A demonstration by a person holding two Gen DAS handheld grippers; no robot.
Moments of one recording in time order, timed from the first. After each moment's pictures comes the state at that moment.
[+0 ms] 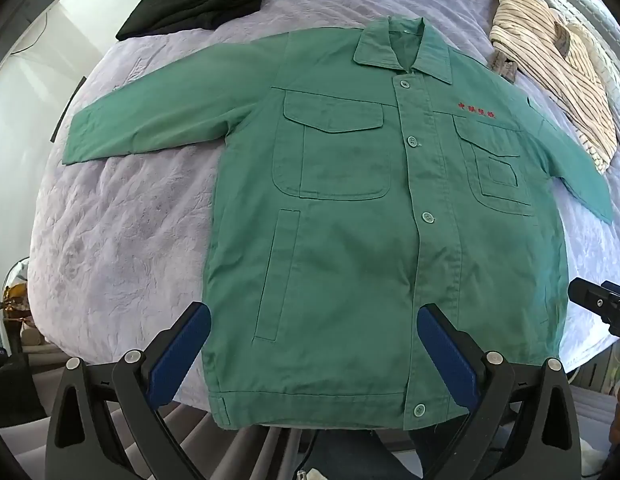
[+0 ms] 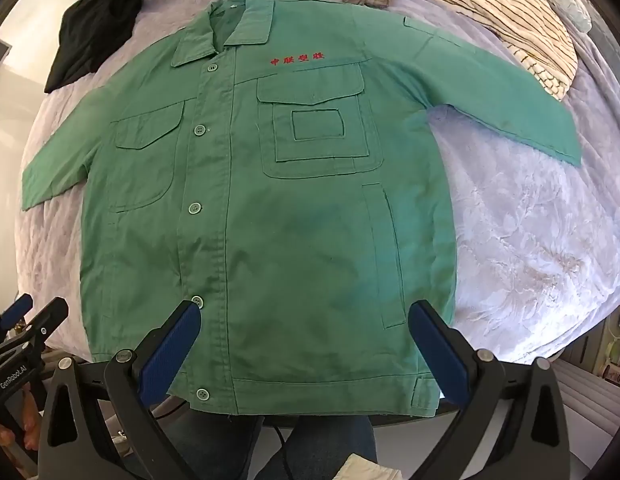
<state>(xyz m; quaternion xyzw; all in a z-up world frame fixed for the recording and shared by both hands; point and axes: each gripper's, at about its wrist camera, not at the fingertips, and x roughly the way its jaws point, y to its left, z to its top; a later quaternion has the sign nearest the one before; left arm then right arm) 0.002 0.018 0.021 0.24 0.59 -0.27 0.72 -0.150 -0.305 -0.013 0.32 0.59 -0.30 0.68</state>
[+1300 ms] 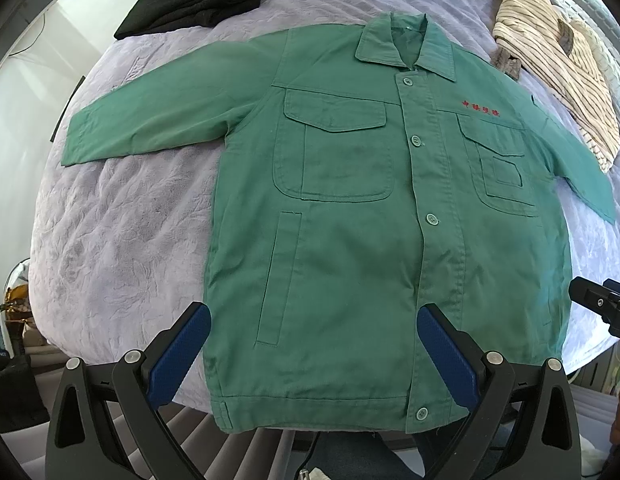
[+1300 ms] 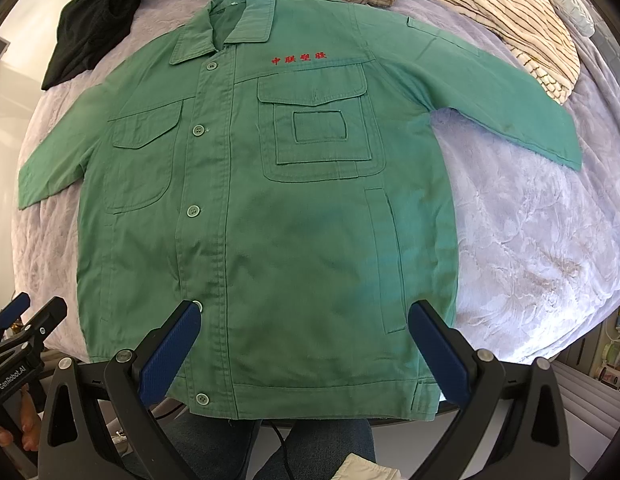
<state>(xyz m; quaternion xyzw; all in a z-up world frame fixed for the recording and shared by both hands) 0.006 0.017 0.017 0.24 0.60 -0.26 0.72 -0.144 -0.305 -0.016 0.31 0.59 -0.30 0.68</state>
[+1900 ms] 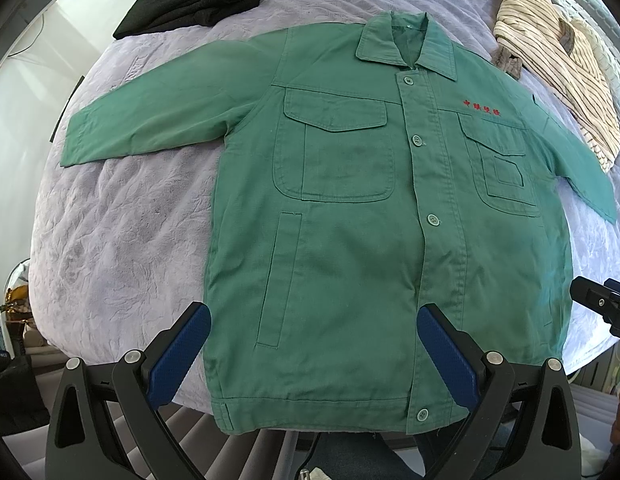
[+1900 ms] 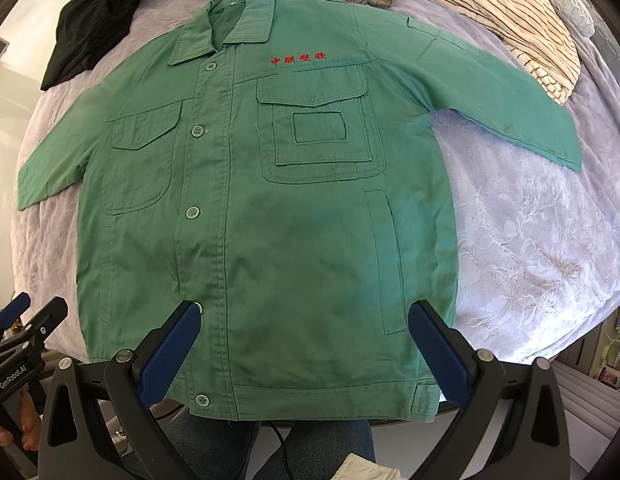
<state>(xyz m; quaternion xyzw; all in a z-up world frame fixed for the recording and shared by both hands) 0.006 0.016 0.018 0.24 0.60 -0.26 0.72 -0.143 -0.306 -0.017 0.31 0.59 -0.30 0.68</state>
